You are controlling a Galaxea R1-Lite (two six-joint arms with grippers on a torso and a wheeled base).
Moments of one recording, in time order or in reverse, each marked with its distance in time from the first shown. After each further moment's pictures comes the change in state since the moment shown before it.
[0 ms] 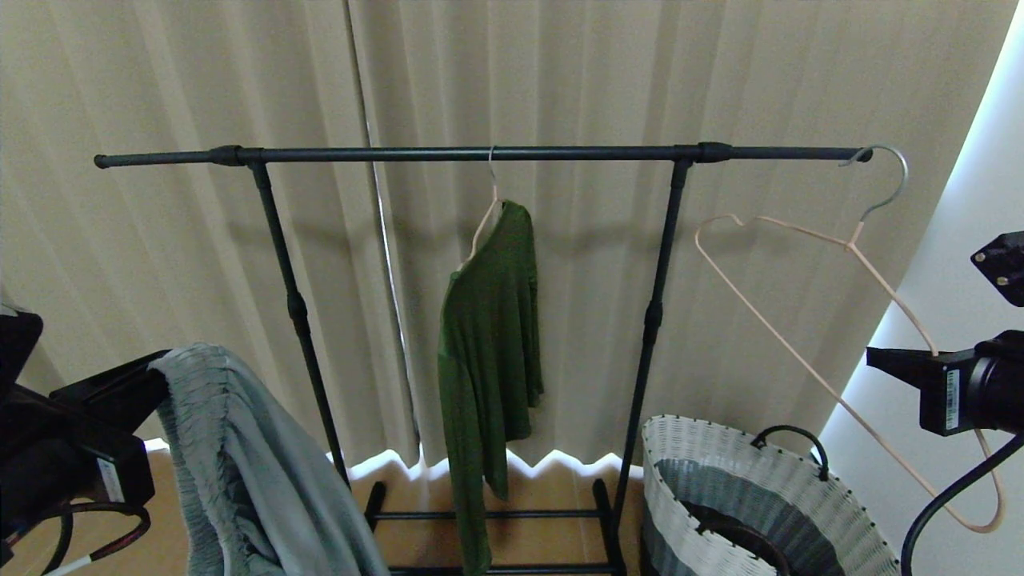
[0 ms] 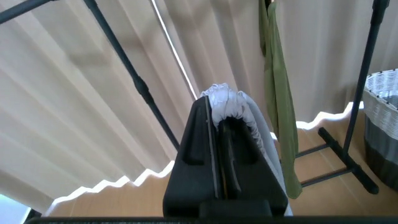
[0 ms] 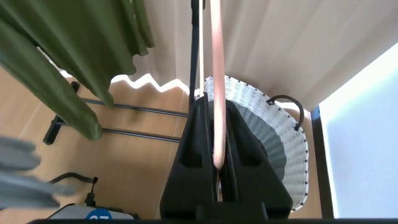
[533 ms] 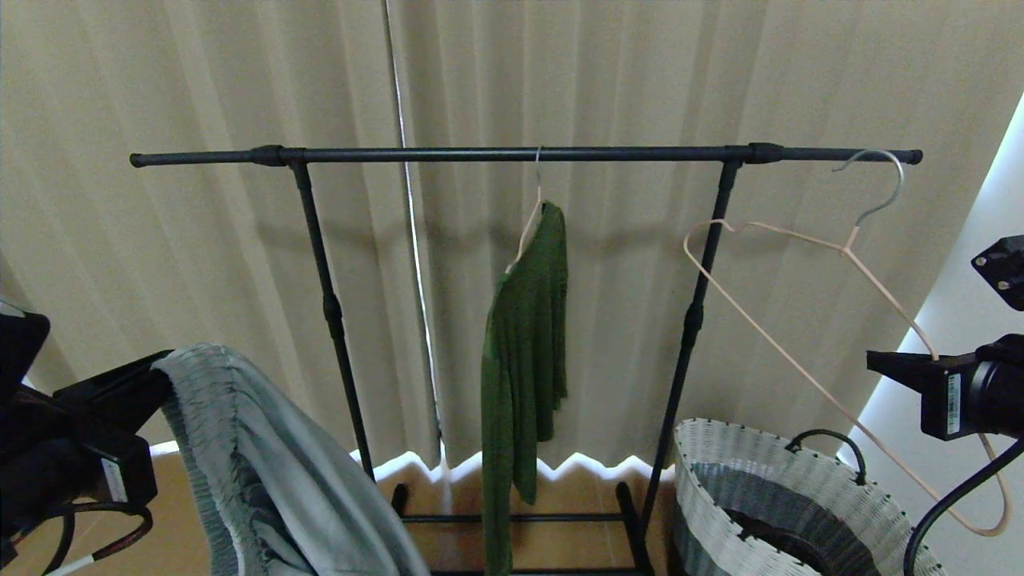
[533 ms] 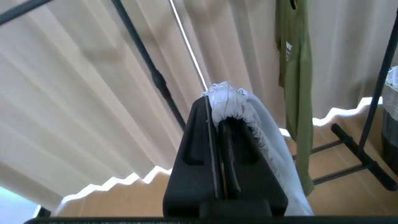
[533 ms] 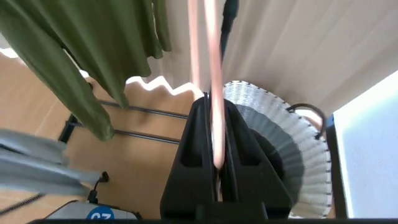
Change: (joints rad) left arm 0.000 0.004 -0.001 0.001 0.000 0.011; right arm 0.007 -0.005 0.006 0.000 0.000 0.000
